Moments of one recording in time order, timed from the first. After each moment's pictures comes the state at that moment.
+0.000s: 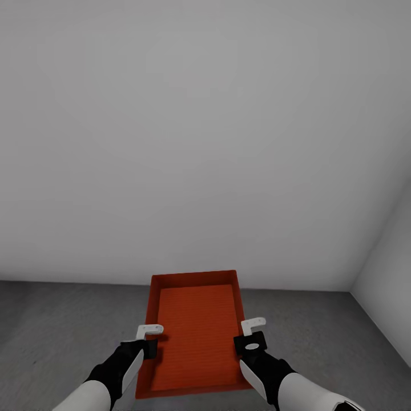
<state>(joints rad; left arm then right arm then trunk) -0.58 -0.06 0.00 -0.41 0.03 0.33 0.11 -0.66 0.13 0.67 -0.26 -0.43 0.09 -0.39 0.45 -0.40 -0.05</state>
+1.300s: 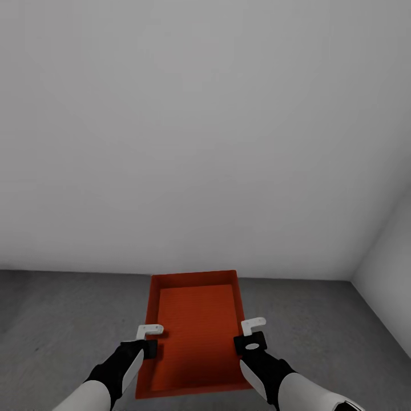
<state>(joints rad) -0.58 -0.06 0.00 -0.41 0.03 0.33 0.11 -0.66 0.13 0.67 -0.26 -0.44 0.09 -0.39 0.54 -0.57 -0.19</state>
